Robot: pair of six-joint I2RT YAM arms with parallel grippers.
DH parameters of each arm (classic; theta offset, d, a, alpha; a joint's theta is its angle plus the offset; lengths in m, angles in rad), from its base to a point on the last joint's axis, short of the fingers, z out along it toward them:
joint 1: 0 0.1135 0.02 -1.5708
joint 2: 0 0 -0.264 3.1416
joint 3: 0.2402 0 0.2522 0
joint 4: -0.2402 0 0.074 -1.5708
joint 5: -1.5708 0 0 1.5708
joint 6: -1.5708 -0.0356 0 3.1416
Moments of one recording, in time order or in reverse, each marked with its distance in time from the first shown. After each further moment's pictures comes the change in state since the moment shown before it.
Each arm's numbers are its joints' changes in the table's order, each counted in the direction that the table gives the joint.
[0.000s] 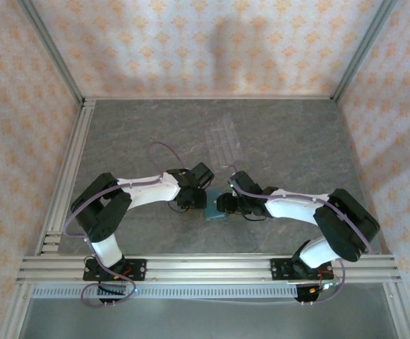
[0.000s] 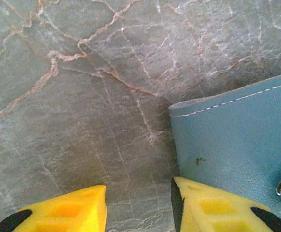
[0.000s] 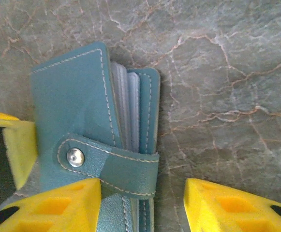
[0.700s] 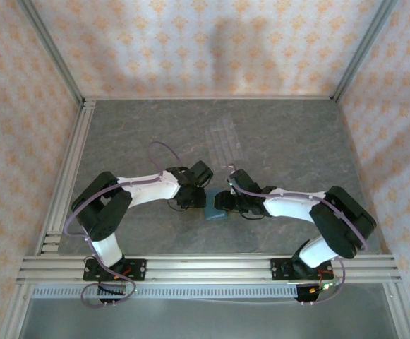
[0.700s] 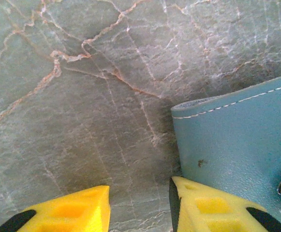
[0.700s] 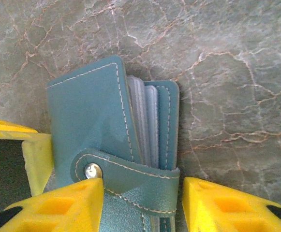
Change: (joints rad) left arm 0.021 0.001 0.000 -0.005 -0.031 0.001; right arm -0.004 0.031 0.003 0.071 0.024 -0.030
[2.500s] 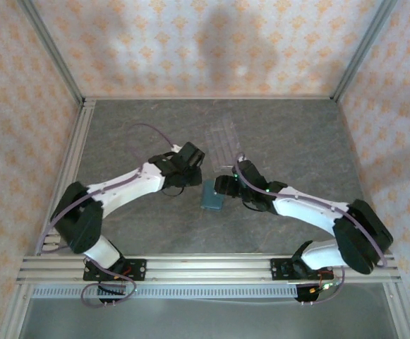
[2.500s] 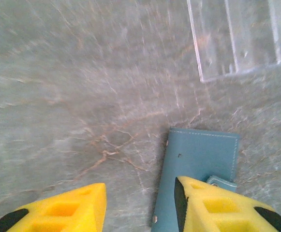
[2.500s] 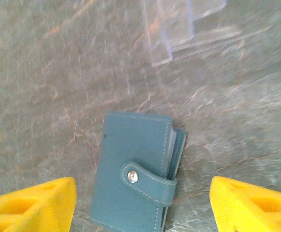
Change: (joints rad) left arm 0.068 -0.212 0.097 -0.065 0.220 -0.021; right arm -0.021 -0.186 0.073 -0.098 -0.233 0.005
